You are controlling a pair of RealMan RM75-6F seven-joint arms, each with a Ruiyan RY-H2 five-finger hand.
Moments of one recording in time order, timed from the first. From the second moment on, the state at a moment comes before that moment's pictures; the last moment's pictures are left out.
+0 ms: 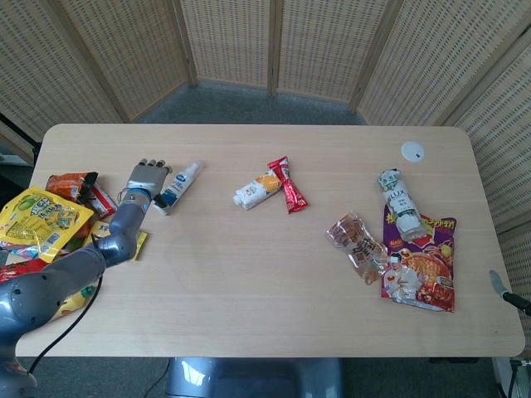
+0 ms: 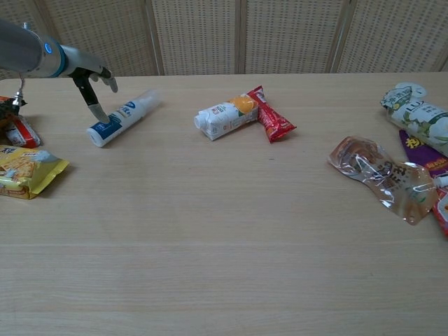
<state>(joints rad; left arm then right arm) -1.30 -1.57 0.20 -0.89 0.03 0.45 0.57 -0.03 -1.01 0.25 -1.93 -1.24 1.60 0.10</state>
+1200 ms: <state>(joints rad) -1.30 -1.75 0.11 -0.76 0.07 0.43 0.68 -0.04 -0.98 0.25 -1.94 -1.25 1.59 0.16</state>
